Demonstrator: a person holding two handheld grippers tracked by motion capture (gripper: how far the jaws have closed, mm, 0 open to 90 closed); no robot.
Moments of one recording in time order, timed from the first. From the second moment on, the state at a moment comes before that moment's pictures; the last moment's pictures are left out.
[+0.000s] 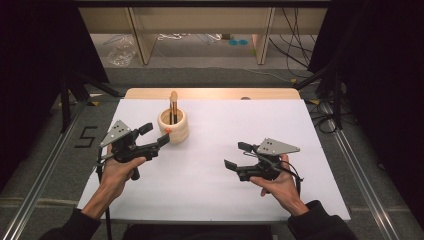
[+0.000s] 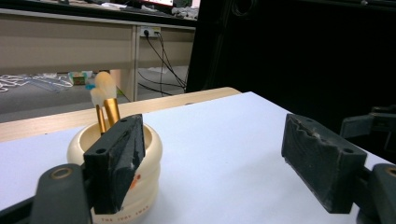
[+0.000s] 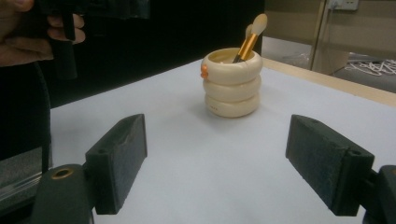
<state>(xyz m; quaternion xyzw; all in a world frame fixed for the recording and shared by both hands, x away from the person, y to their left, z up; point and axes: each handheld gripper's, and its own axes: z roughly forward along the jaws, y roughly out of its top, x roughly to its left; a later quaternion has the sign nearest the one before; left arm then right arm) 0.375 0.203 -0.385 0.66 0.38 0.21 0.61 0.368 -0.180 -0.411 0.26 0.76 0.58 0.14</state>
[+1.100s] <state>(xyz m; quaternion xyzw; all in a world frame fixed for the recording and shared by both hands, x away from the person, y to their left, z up) 0.331 0.208 -0.401 0.67 0.37 0.21 0.60 0.351 -0.198 -0.414 0.27 0.75 0.58 0.16</state>
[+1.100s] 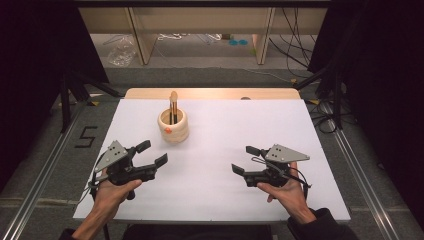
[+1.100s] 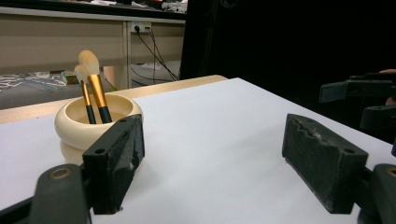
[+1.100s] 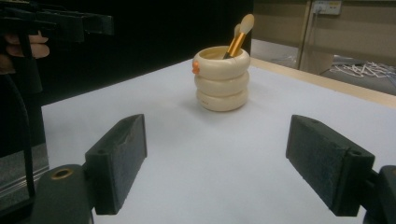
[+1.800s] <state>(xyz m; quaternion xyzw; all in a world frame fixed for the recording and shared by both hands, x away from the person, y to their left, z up) 0.311 0.201 -0.418 0.69 0.35 0.21 0.59 0.335 -0.206 -0.424 0.29 0.76 0.57 0.16</state>
